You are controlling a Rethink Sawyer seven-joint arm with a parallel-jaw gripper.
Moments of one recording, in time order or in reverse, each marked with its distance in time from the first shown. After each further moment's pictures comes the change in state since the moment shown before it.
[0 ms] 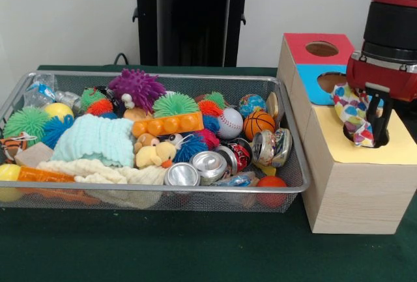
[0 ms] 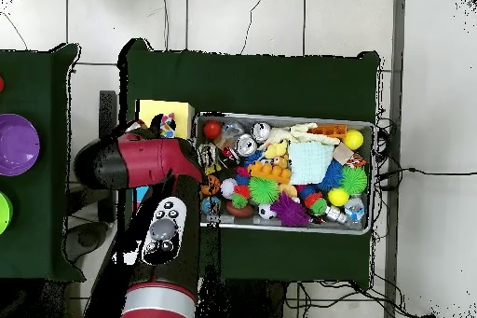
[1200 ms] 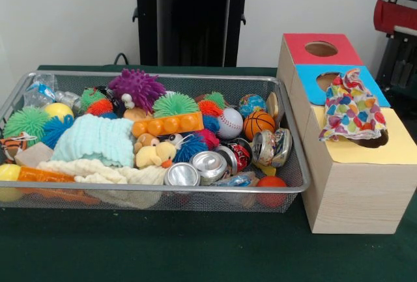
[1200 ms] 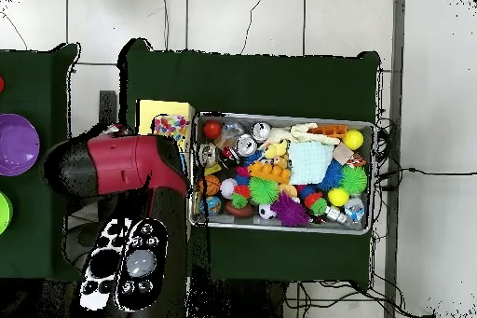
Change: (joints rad) arm 0.030 -0.134 -0.002 0.001 0.001 0.223 0.000
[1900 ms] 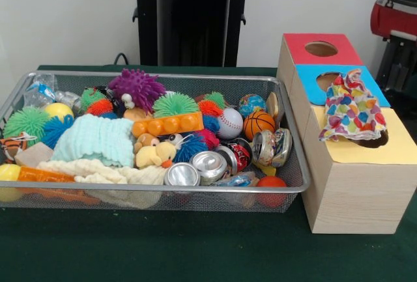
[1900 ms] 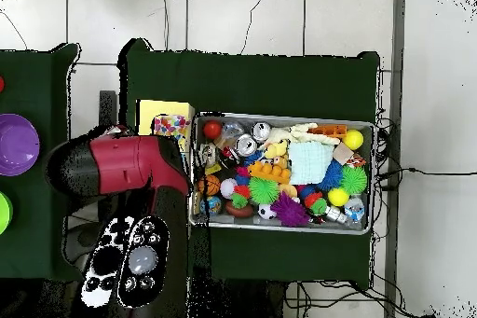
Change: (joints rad) arm -0.003 0.006 0.000 0.003 0.000 0.000 0.000
